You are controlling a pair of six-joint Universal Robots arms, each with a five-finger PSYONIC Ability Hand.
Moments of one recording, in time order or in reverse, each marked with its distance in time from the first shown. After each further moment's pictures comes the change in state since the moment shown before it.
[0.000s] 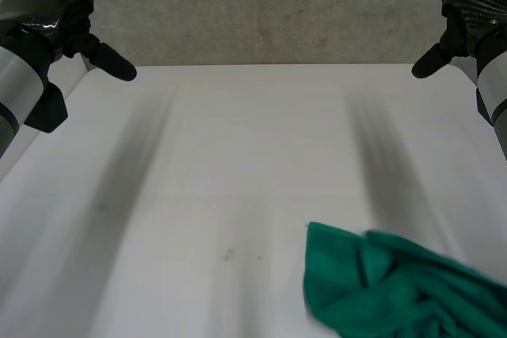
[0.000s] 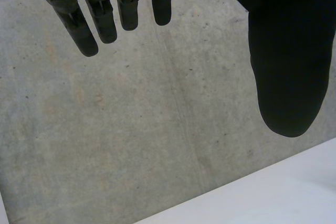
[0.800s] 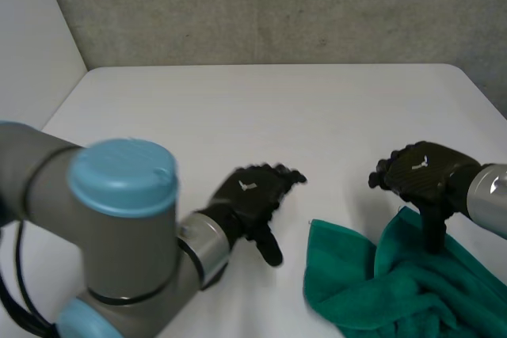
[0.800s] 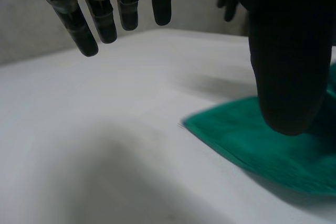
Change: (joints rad) left arm -0.487 -0.458 -0.043 -0.049 -0.003 -0.036; right arm -0.124 0.088 0.104 0.702 -0.346 -0.668; left_hand 0.003 0.002 0.000 0.002 0.003; right_hand 0.000 0.000 0.000 0.000 0.000
